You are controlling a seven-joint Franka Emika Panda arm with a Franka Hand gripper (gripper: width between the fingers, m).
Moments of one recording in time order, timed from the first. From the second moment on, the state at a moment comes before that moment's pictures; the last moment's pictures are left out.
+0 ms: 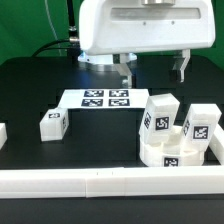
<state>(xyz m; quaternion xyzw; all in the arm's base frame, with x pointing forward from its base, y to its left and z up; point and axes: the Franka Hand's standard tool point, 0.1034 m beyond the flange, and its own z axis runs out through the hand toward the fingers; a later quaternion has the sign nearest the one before) 0.592 0.037 0.120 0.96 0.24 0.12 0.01</state>
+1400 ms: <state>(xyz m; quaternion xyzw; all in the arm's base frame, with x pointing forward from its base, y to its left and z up) 0.598 0.043 0.095 0.71 0.70 0.04 0.07</state>
